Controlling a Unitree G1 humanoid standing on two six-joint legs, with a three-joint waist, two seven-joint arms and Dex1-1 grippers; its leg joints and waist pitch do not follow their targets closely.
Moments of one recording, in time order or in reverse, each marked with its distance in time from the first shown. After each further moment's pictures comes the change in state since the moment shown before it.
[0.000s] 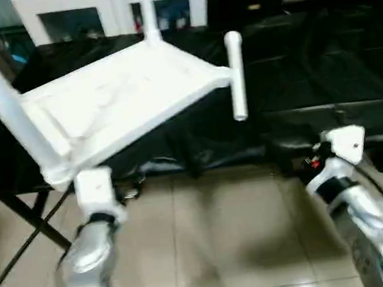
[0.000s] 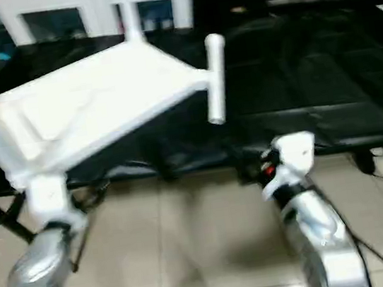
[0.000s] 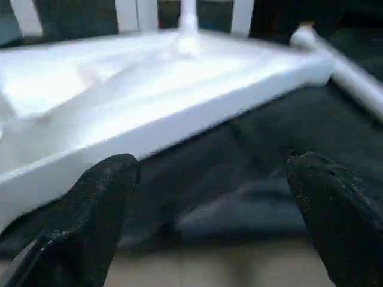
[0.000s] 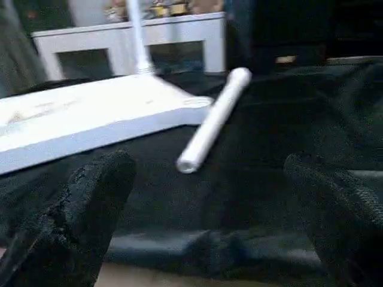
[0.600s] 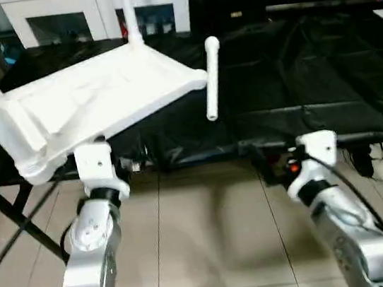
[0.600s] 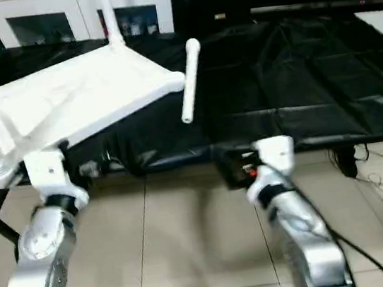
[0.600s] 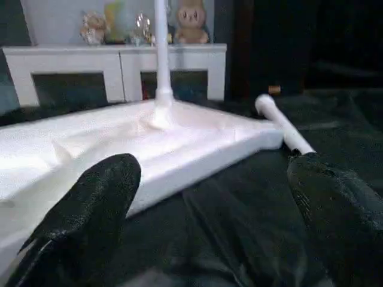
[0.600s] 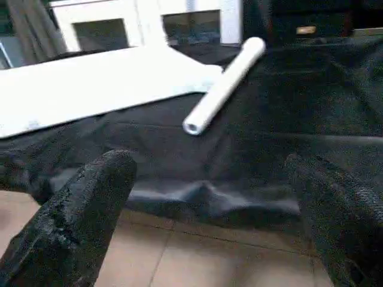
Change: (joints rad) left arm -0.061 0.006 0.009 -0.051 0.023 -0.057 -0.017; right arm 0.003 0.028 0.123 0.048 -0.027 0.032 -0.017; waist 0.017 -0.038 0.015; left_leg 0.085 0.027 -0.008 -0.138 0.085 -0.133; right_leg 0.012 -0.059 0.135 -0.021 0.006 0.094
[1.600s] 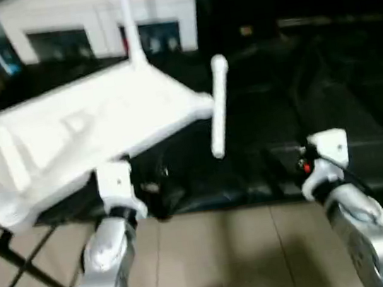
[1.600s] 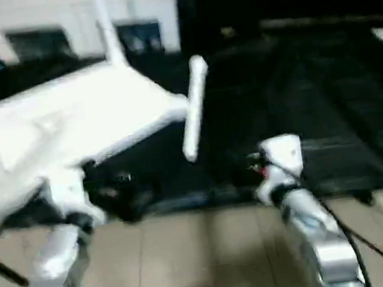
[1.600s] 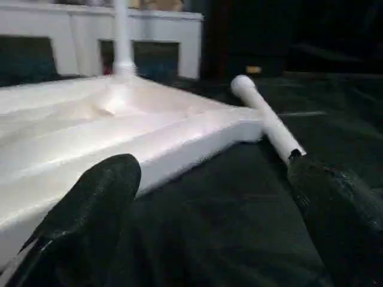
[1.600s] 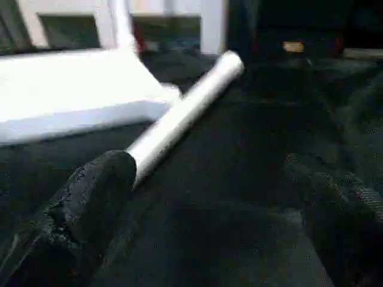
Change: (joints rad) left arm 0.128 -0.031 -0.069 -0.044 -0.016 0.035 -0.061; right arm -0.024 -0.051 -0.041 0.031 -0.015 -0.024 0.031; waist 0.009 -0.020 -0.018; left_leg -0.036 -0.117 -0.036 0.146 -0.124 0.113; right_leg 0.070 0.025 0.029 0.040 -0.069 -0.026
